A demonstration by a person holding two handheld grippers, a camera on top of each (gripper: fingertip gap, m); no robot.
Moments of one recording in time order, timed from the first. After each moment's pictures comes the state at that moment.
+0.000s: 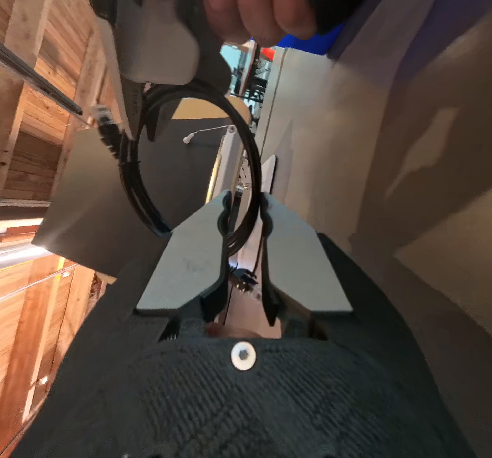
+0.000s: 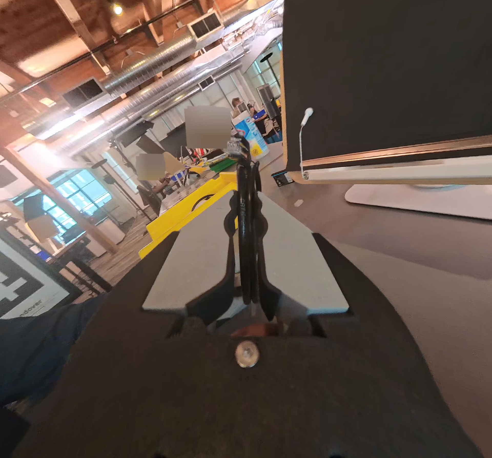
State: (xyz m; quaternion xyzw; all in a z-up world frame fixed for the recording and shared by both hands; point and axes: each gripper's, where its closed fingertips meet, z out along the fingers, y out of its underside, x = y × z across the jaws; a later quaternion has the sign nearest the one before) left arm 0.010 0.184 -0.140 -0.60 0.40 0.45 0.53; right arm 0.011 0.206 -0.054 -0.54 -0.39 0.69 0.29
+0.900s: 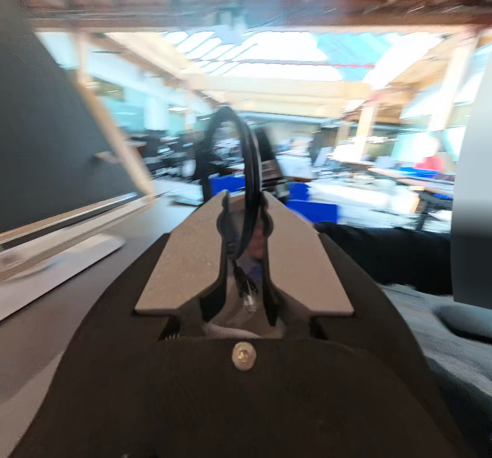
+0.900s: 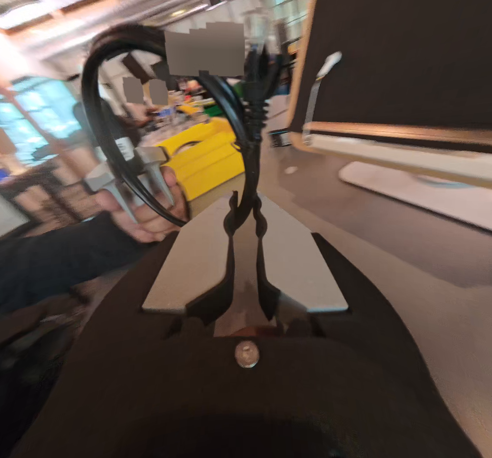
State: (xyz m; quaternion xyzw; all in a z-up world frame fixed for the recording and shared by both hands) left arm 0.018 0.131 -0.047 -0.60 0.14 -0.26 0.75; right arm -0.002 0.191 -0.093 -0.52 -0.51 0.62 0.29
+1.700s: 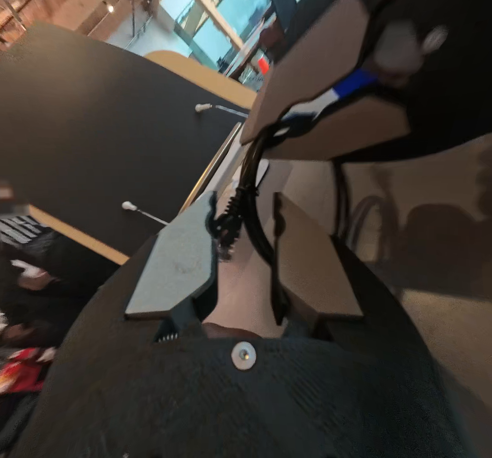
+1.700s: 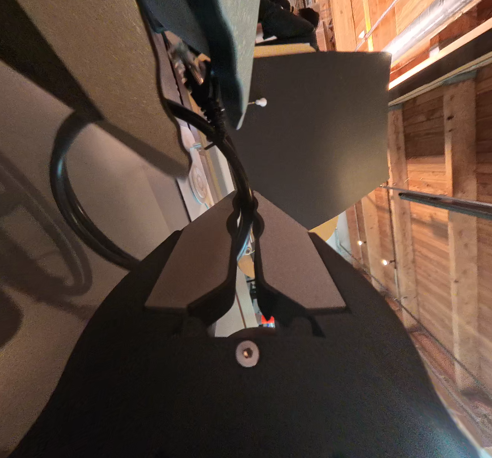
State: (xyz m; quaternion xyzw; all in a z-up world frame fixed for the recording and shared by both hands) left arm -0.012 0.163 -0.107 -0.69 0.26 0.29 0.61; right arm -0.004 0.193 -0.090 -0.25 -0.65 -0.09 0.71
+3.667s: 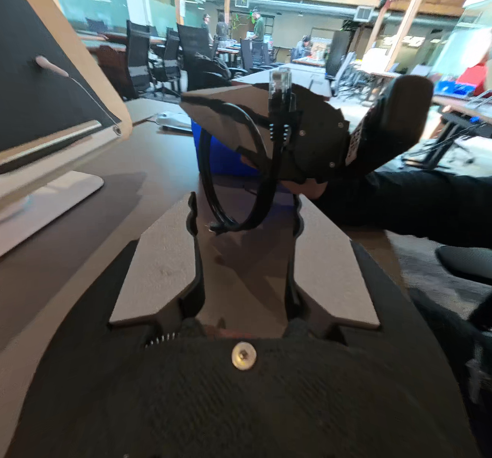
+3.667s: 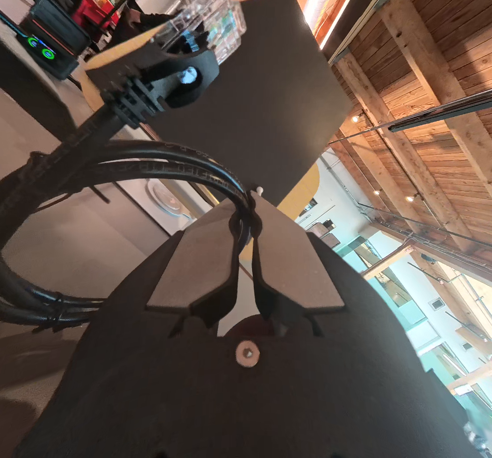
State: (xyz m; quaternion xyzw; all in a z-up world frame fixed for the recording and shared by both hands) left arm 0.050 0.151 -0.101 -0.72 0.18 -0.23 0.63; right arm 0.027 0.249 -0.057 -0.36 -0.51 0.05 0.78
